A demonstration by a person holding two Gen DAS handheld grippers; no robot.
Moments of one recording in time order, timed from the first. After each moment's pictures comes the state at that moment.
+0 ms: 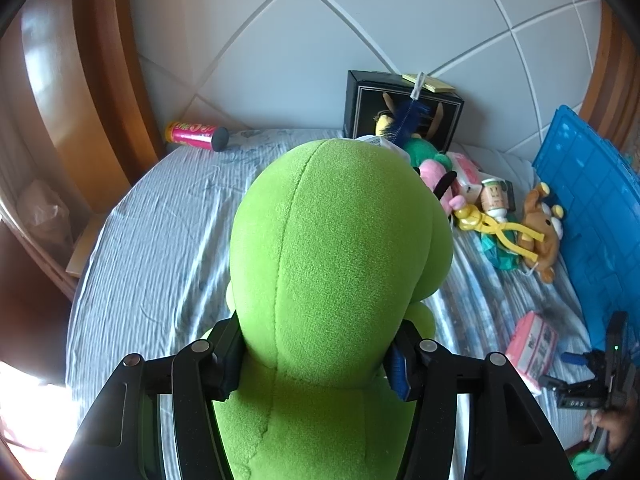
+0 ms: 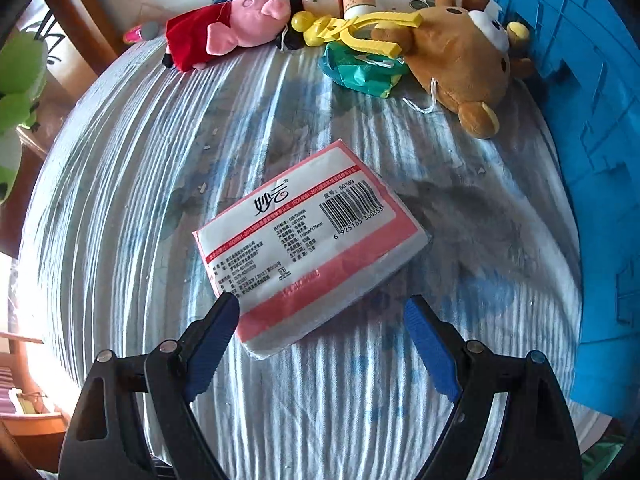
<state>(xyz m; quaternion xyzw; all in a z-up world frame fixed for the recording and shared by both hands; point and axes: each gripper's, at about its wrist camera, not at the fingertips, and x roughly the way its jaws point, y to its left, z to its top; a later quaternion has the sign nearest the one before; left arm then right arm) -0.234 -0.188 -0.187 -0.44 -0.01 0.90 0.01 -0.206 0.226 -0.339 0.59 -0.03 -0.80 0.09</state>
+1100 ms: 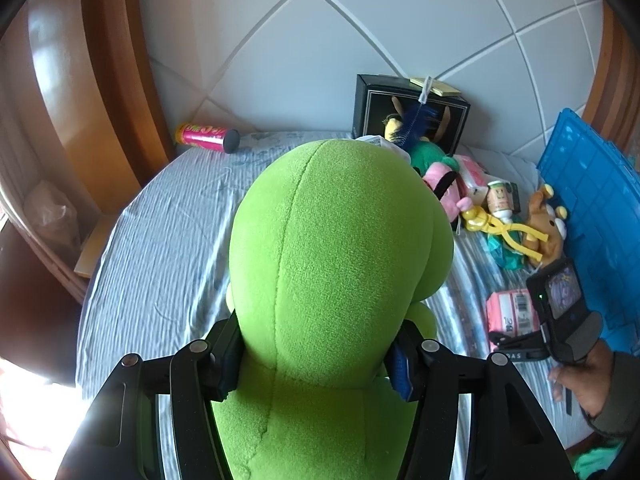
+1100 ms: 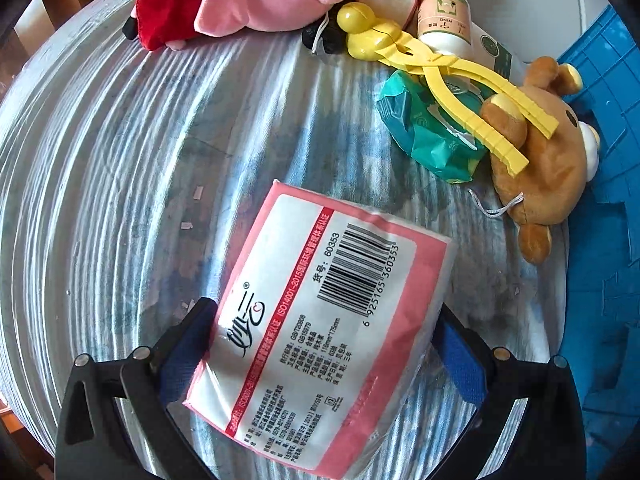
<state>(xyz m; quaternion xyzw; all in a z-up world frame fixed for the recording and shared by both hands) -0.226 -0.205 -0.180 -0.44 0.00 0.90 0.00 -0.312 0.130 -0.371 0.62 0.13 -0.77 0.02</state>
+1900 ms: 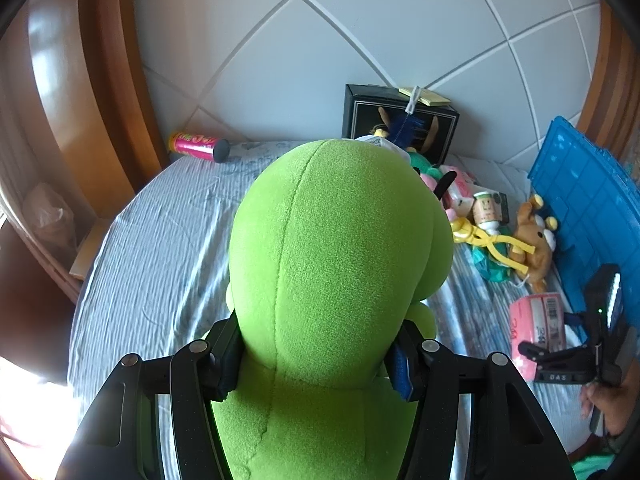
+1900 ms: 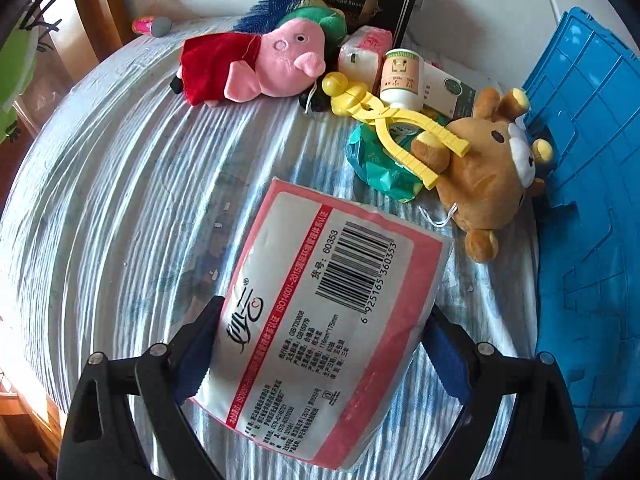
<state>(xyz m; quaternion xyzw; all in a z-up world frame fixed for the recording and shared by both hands) -0.226 -0.171 -0.165 -0.42 -0.01 0.91 0.00 -0.259 0.165 -0.275 0.54 0.11 -0.83 0.08</state>
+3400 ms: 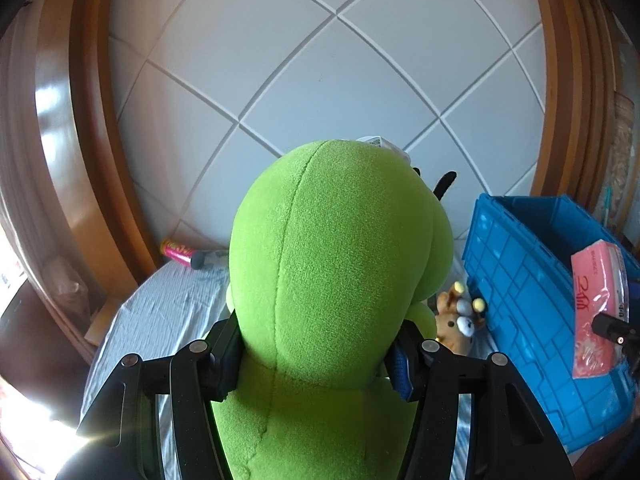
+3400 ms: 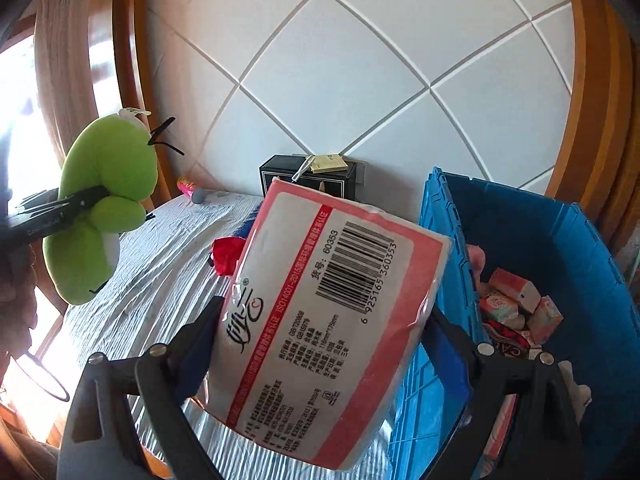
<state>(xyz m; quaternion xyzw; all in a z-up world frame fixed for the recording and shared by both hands) -0.185 0.021 -0.003 -0.29 0.03 0.96 -0.01 -0.182 0.334 -0.023 0.33 0.04 -0.93 0.14</state>
